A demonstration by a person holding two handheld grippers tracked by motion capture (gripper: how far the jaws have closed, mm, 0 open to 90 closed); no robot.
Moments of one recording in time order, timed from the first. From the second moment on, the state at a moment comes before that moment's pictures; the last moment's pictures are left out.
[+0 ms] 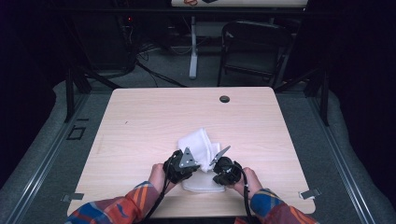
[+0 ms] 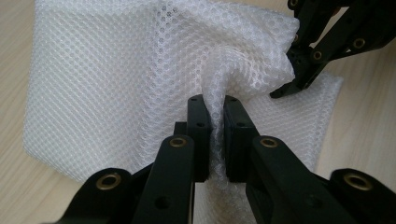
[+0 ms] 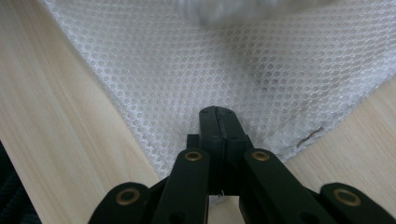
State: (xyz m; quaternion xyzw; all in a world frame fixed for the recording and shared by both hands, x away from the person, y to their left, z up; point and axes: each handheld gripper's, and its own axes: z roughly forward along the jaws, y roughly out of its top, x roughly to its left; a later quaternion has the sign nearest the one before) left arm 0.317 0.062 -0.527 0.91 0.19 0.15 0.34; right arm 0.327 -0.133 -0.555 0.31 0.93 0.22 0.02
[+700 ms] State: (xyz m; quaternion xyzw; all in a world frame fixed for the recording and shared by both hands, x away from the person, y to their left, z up) left arm 0.313 0.092 -0.516 0.90 0.21 0.15 0.36; right arm 0.331 -0.139 -0.553 0.30 0.93 0.20 0.03
